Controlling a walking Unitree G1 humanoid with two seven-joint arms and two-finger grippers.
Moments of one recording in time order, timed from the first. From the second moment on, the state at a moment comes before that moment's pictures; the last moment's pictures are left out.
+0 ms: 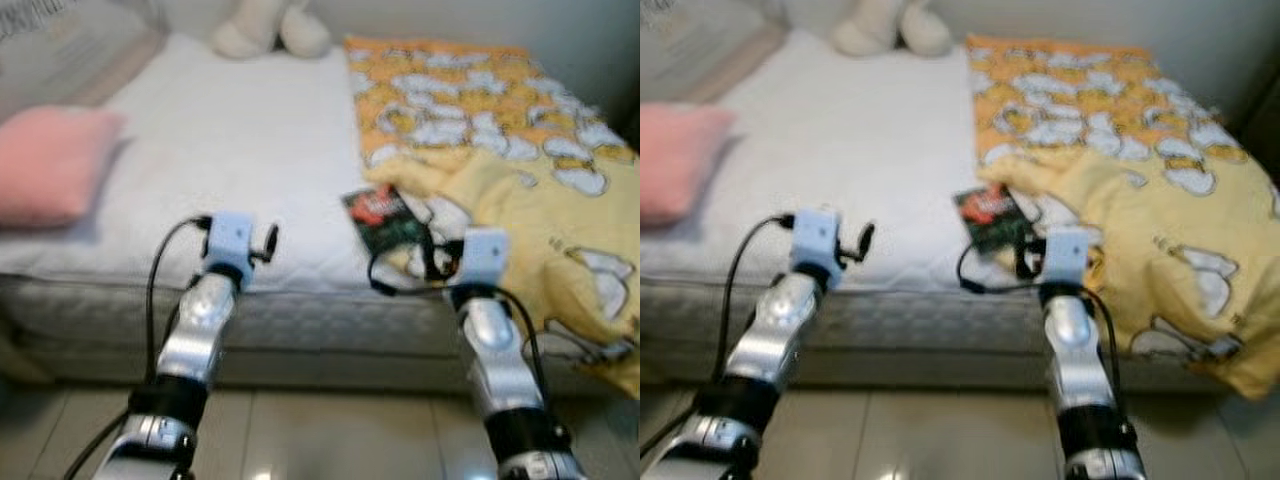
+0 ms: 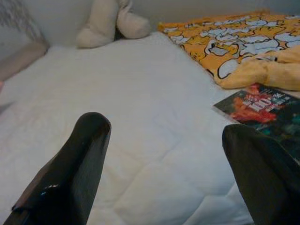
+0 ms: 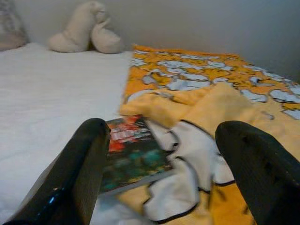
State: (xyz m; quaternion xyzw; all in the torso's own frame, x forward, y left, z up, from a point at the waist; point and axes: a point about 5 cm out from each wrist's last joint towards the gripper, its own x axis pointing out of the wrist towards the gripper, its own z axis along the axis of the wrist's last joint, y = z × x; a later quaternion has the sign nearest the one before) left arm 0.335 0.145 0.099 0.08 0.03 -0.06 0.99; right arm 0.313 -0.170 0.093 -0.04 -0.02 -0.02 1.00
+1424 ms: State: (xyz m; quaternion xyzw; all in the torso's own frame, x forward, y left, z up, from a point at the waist) left arm 0.307 0.131 0.112 0.00 0.02 -0.12 0.99; right arm 0.263 -0.202 0.084 -0.06 0.02 -0.01 1.00
